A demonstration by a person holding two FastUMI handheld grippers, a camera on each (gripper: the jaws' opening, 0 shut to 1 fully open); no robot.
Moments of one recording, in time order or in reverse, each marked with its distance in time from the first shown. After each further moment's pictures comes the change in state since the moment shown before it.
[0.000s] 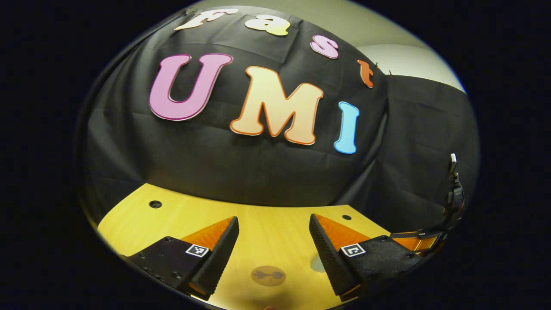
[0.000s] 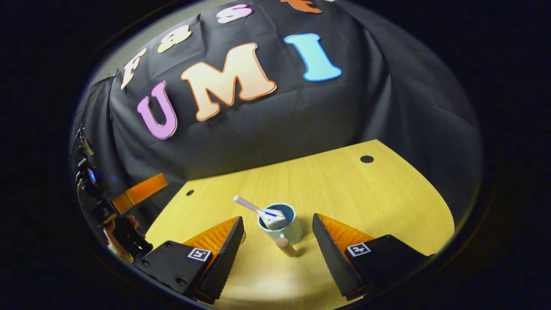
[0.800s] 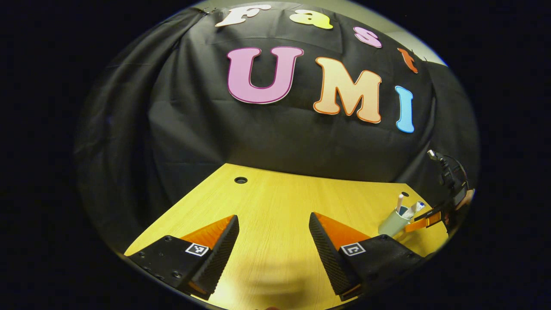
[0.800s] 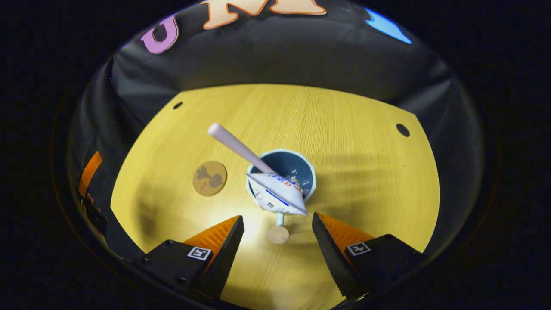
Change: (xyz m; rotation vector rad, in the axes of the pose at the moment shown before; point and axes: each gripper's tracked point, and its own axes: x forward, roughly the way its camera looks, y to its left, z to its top) left arm -0.119 0.131 -0.052 -0.008 0.119 0.365; right arm 0.074 -0.017 -0.081 -0.326 0.587 -0.043
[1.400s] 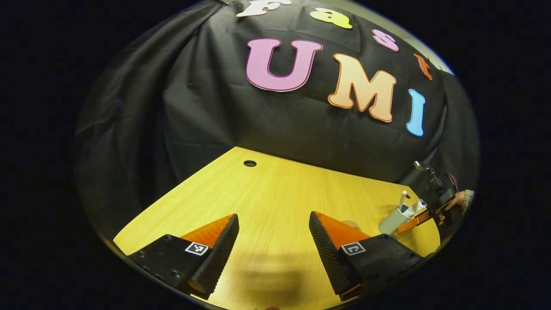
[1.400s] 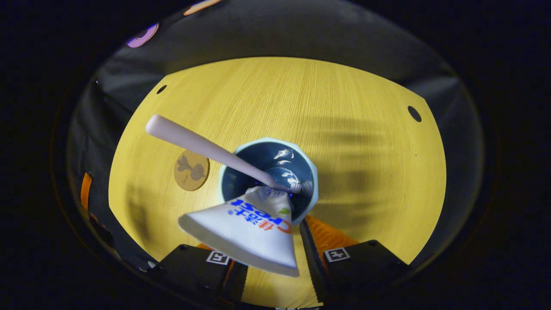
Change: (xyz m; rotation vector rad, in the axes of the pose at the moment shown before) left arm -0.012 0.011 -0.029 -0.090 0.059 0.044; right arm 0.028 0.000 -0.005 0.041 0.186 0.021
